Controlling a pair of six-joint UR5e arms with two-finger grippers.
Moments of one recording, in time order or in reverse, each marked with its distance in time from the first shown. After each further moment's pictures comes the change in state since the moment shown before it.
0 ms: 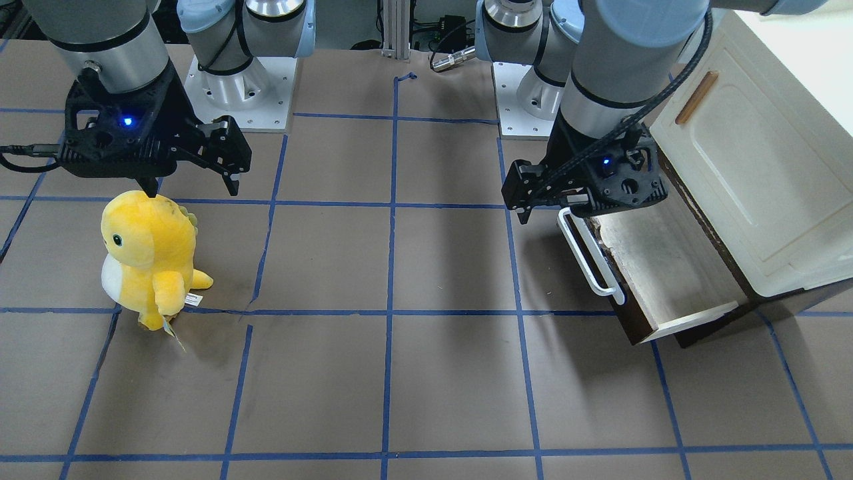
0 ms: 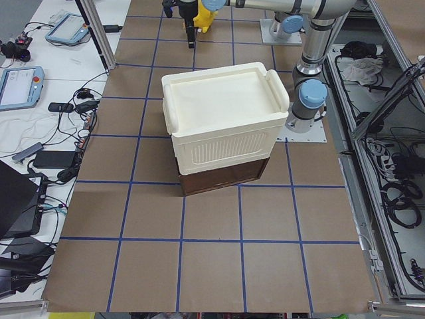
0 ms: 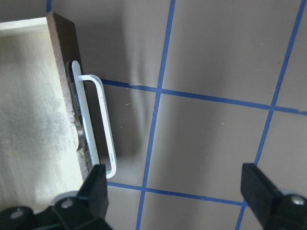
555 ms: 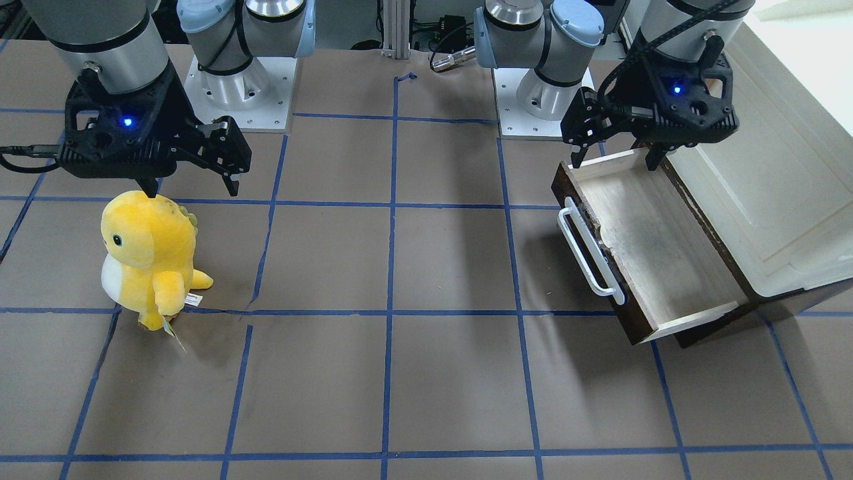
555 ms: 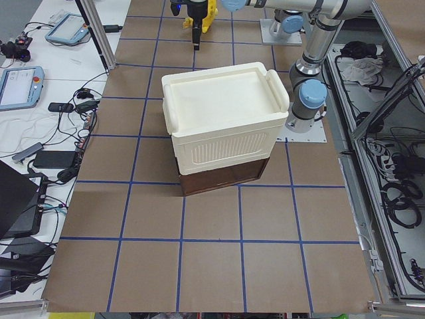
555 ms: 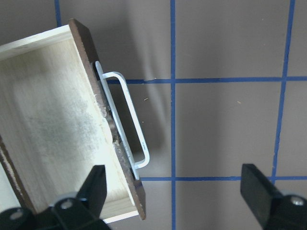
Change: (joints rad) left arm 0.093 0.115 -0.080 -0.009 -0.007 0.234; right arm 0.000 0.000 0.000 0.000 0.000 0.000
